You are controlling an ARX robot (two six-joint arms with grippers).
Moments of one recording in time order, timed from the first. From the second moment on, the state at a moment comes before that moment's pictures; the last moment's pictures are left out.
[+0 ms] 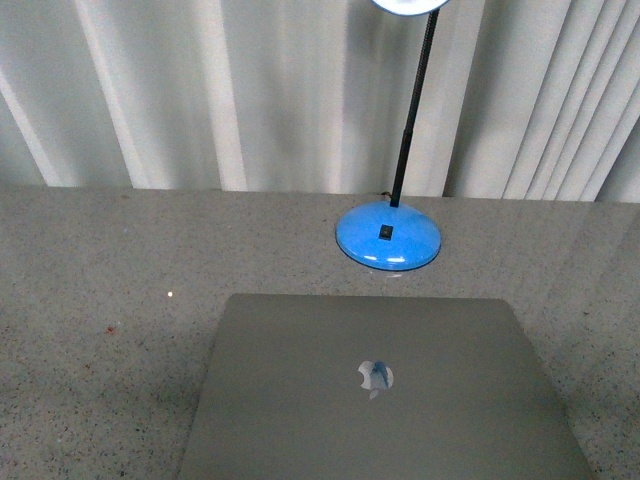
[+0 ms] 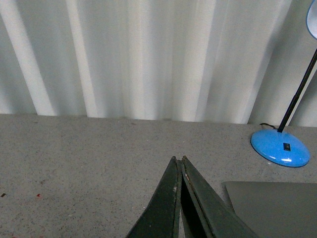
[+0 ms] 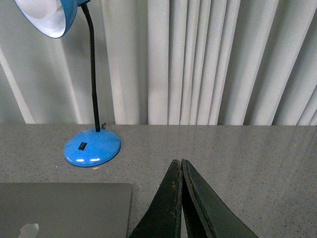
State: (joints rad) left arm 0.00 0.46 0.03 0.46 0.00 -0.01; right arm 0.00 0.46 0.01 0.46 0.00 -0.01
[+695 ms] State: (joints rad) left arm 0.00 0.19 0.03 0.20 0.00 -0.01; right arm 0.00 0.19 0.01 0.20 0.00 -0.01
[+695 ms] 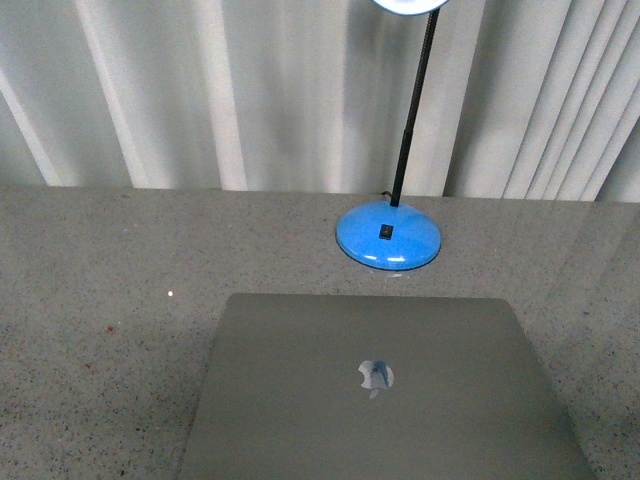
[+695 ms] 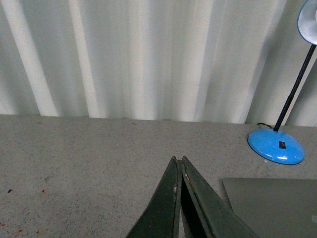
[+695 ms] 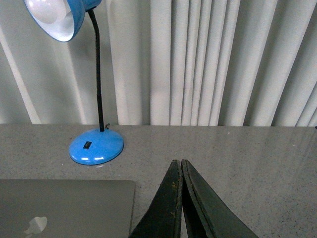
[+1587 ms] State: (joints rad) left arm 0.00 0.00 0.03 0.00 0.00 -0.01; right arm 0.00 0.00 0.01 0.00 0.00 -0.01
